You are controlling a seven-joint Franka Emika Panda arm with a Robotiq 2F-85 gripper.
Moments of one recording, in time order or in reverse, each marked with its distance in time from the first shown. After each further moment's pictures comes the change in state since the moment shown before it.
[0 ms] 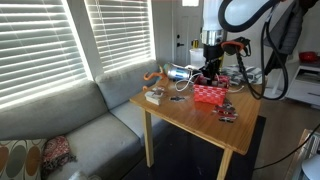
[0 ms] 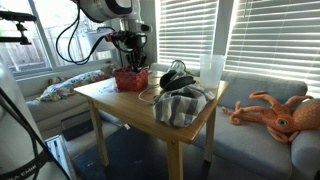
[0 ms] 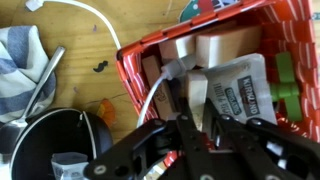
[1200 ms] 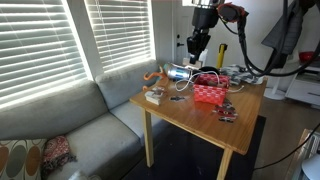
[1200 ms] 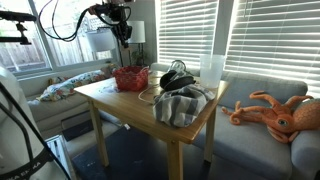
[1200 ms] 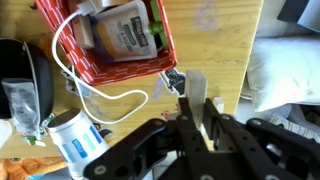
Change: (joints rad) arm 0.060 -0.088 0.108 0.173 0.128 -0.051 0.025
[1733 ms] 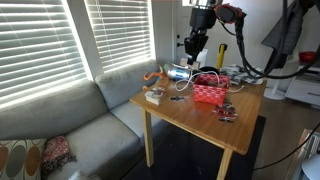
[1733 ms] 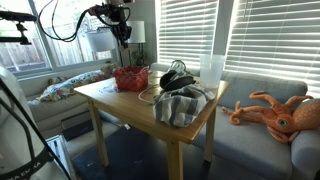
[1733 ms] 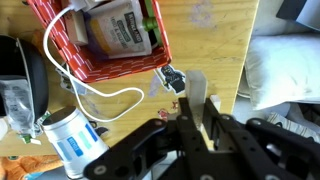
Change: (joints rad) arm 0.002 0.009 0.009 0.004 0.000 0.014 0.010
